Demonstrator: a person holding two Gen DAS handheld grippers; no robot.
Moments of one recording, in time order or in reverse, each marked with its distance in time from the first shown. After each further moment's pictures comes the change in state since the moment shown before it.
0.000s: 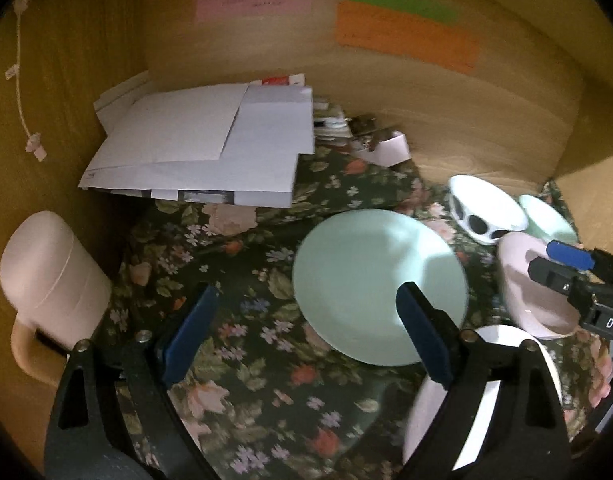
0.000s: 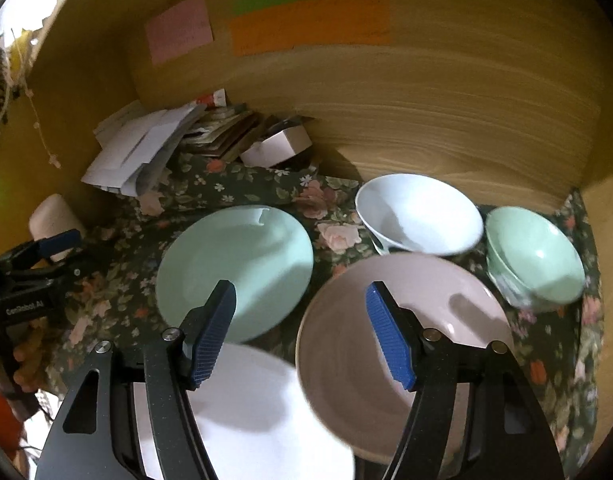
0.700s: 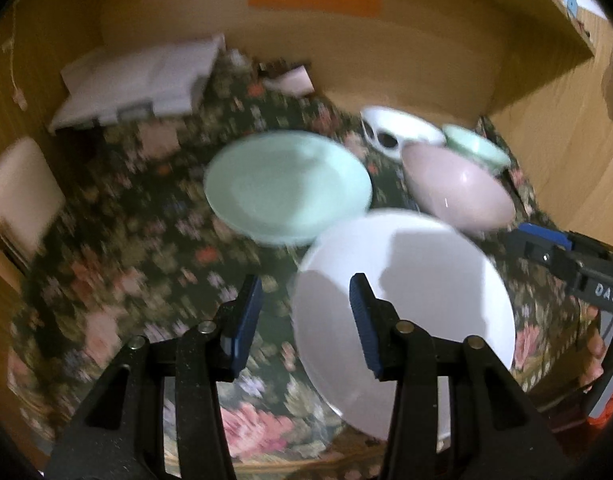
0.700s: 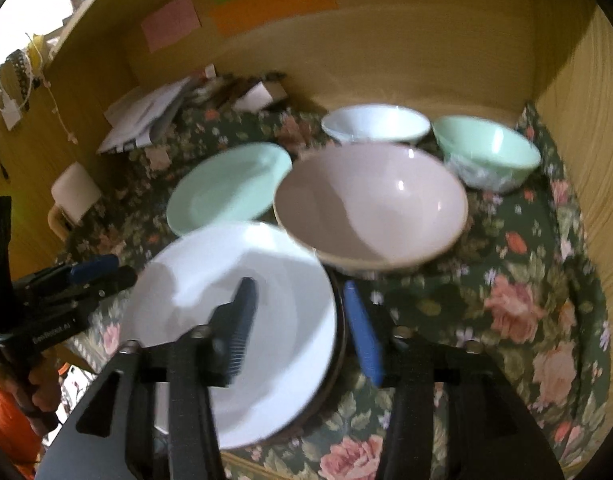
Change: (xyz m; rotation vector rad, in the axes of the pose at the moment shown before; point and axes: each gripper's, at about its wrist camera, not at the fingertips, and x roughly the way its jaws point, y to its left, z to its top) left arm -0.053 -0.060 -0.073 0.079 0.053 -0.135; right arm -0.068 -0.017 -0.087 0.114 0.028 0.017
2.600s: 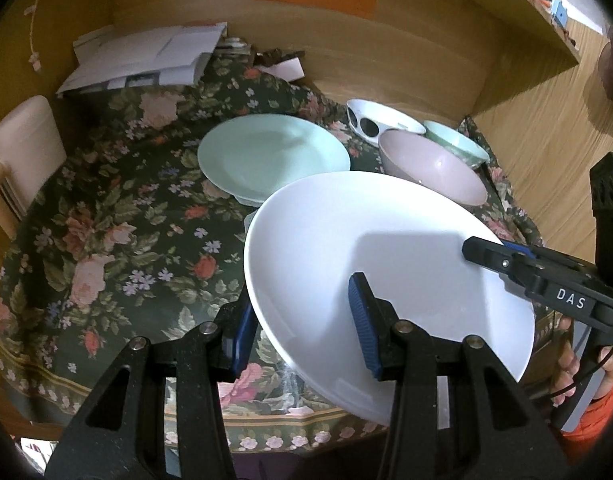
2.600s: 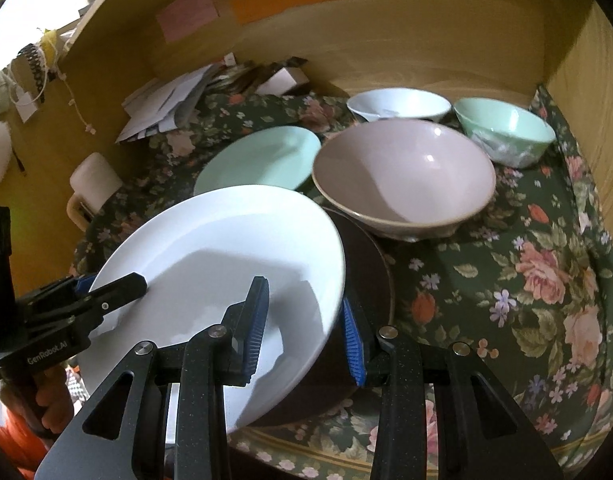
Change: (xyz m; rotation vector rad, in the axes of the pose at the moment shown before) left arm -0.018 -0.004 -0.034 -0.053 0.041 -0.075; right arm 0.001 0.017 -0.023 0.024 0.049 0.062
